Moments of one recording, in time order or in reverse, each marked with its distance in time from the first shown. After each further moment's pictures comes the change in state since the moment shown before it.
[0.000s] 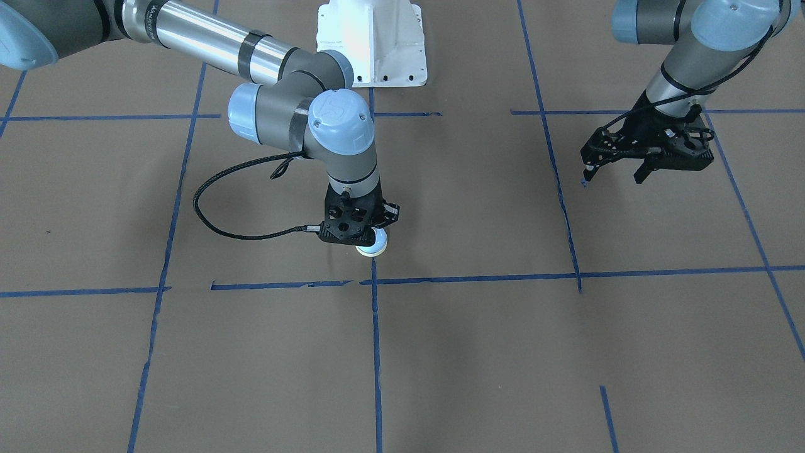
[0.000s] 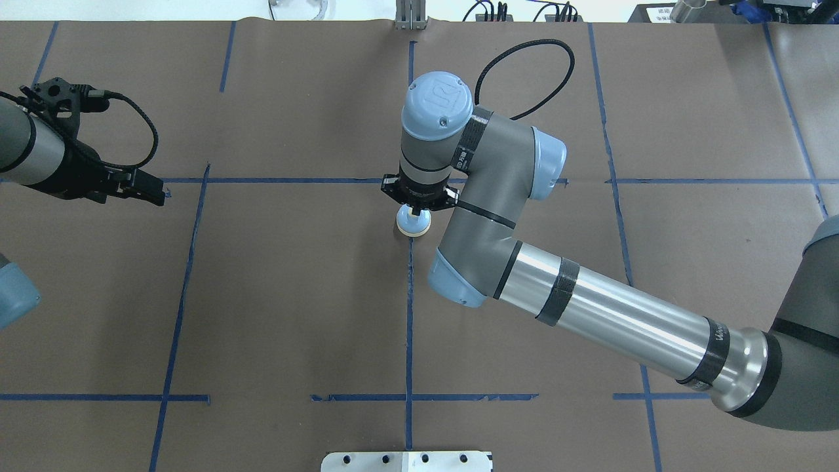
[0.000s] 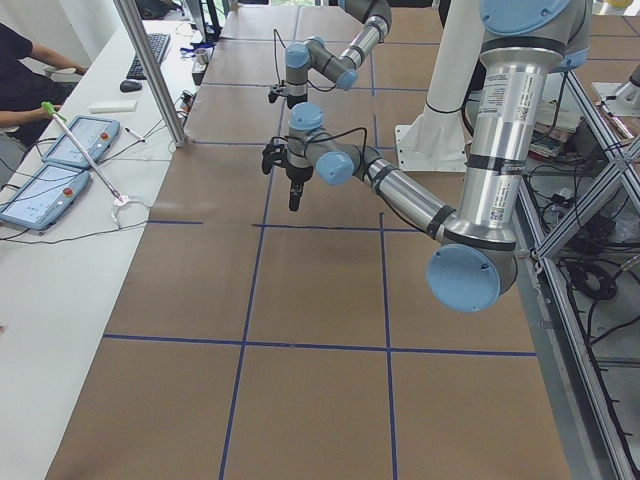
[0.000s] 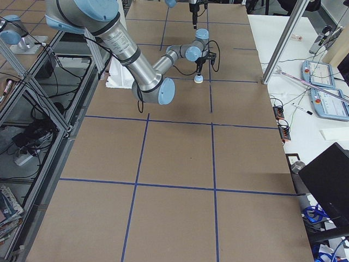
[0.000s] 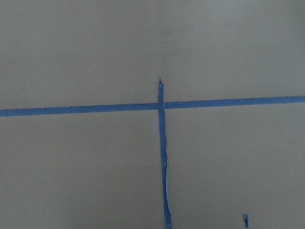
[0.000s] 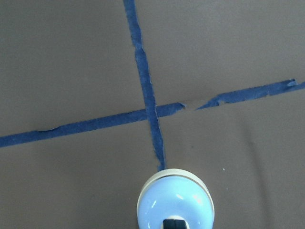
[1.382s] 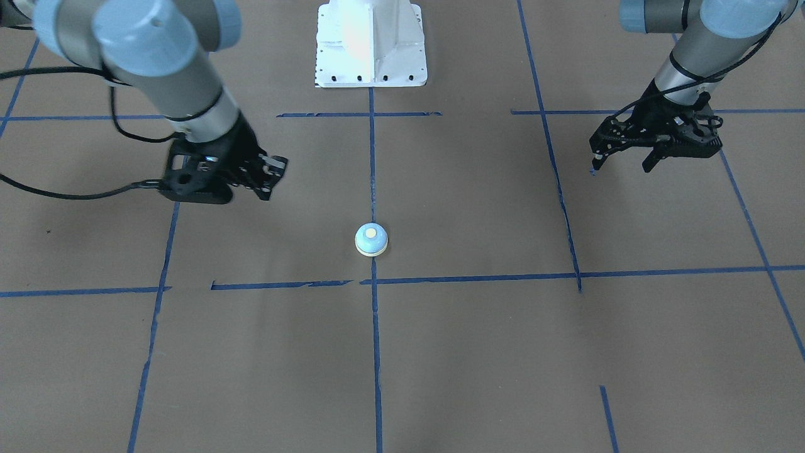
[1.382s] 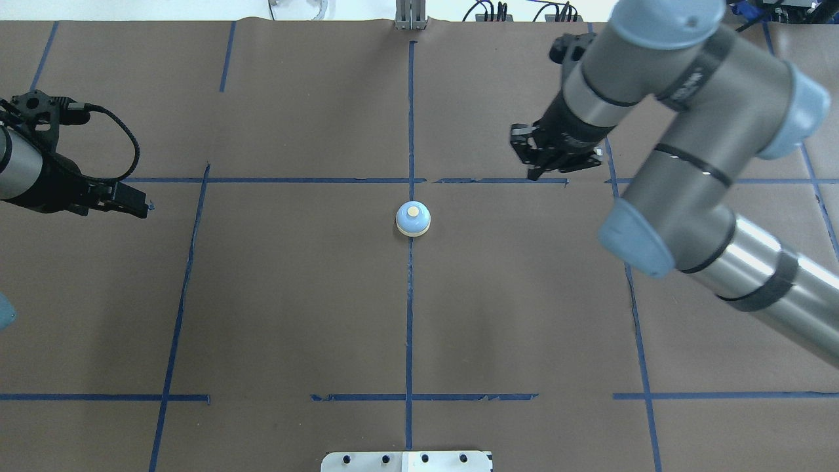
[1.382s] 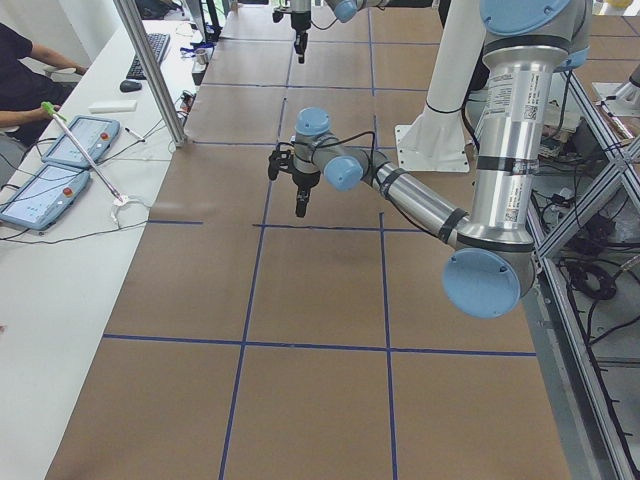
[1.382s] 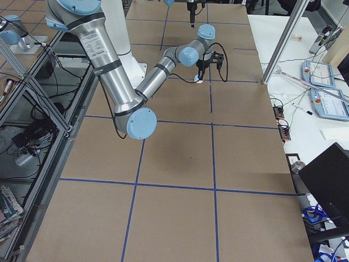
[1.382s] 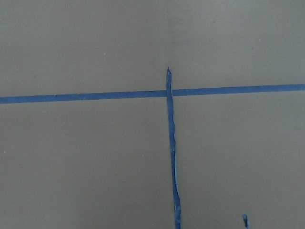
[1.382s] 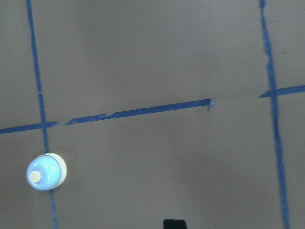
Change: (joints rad) left arm -0.002 0.071 -0.042 -0.001 -0.010 0.038; right arm 0.380 -0.515 0.671 -0.241 0.324 -0.356
